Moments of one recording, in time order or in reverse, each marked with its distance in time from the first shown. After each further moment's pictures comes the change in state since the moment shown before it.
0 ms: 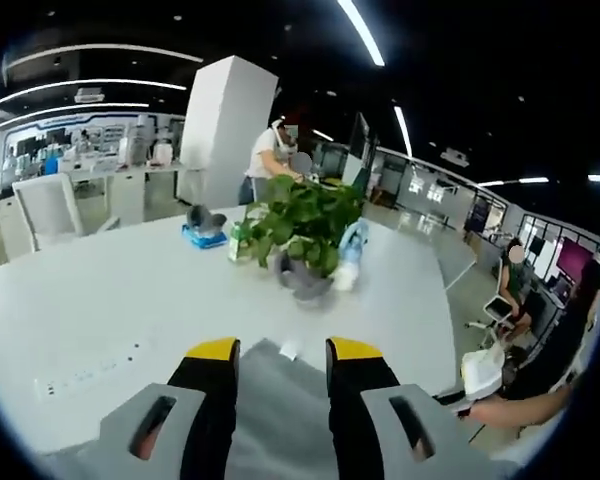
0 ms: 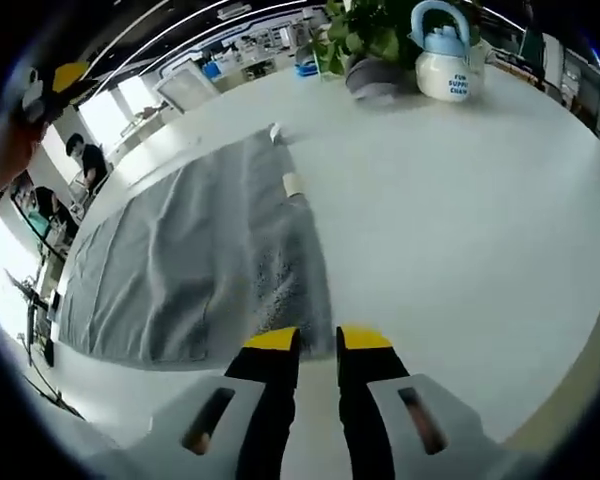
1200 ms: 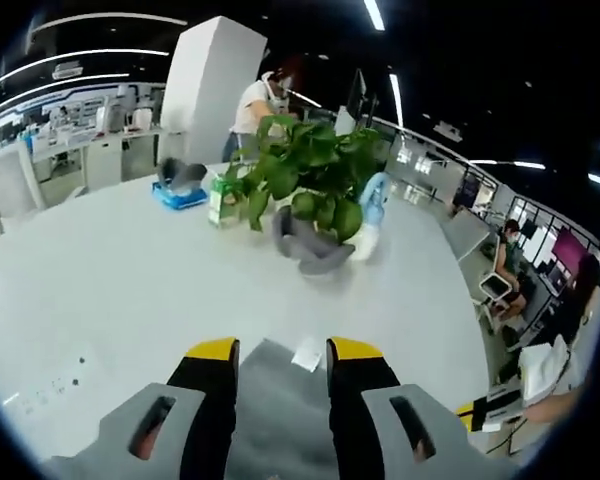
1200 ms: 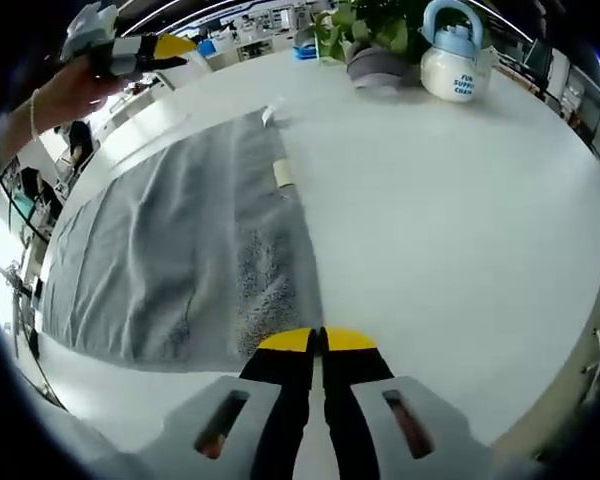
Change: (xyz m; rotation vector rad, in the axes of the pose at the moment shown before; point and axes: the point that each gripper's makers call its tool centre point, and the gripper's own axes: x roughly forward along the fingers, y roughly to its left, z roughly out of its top) left arm 0.146 0.033 -0.052 0.011 0.159 -0.070; right arm 0.009 -0.010 0.002 -0.041 0.064 -0.084
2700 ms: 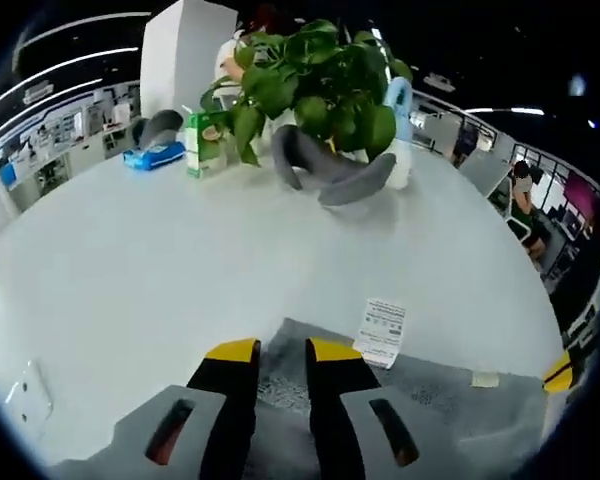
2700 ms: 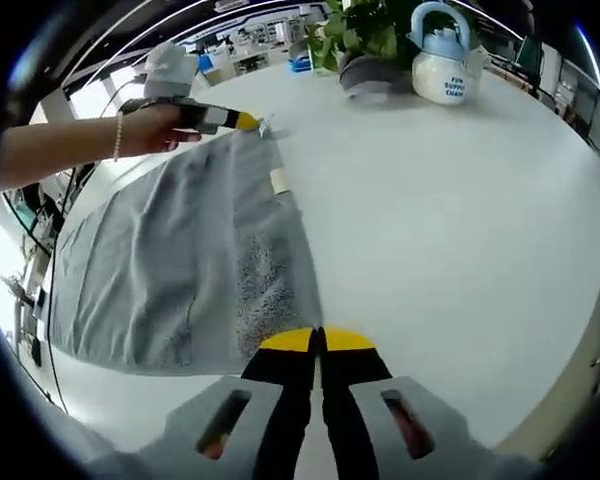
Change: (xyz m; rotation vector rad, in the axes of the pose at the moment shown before) left arm 0.115 0.025 -0.070 0.237 0.132 0.047; right arm 0.000 -0.002 0.000 0.029 -0.059 0.014
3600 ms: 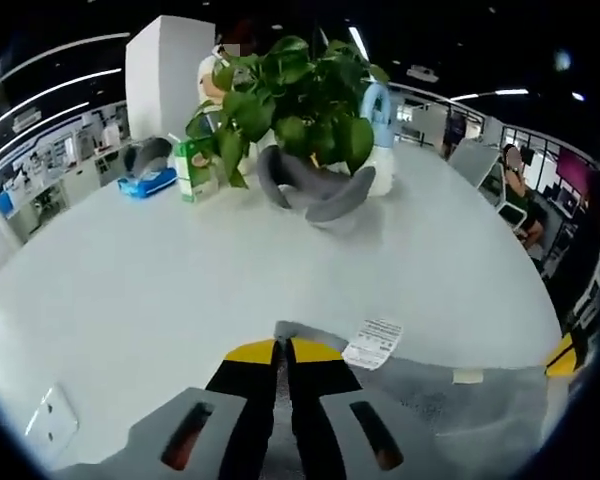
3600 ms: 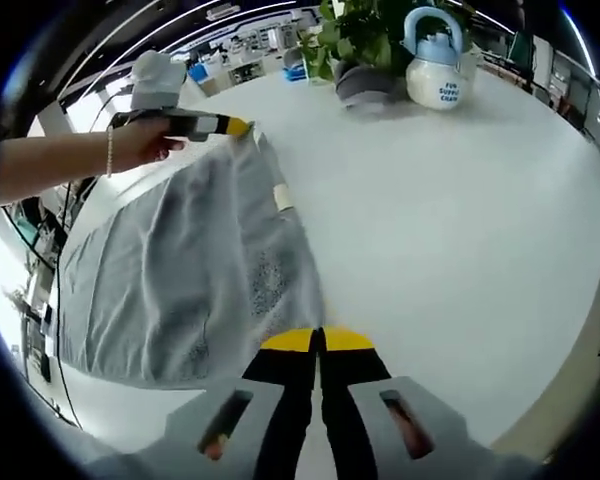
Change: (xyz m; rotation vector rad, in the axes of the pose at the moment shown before) left arm -0.028 -0.008 0.020 -0.004 -0.043 -0.016; right arm -0.013 0.007 0.016 0.050 -0.030 0.011
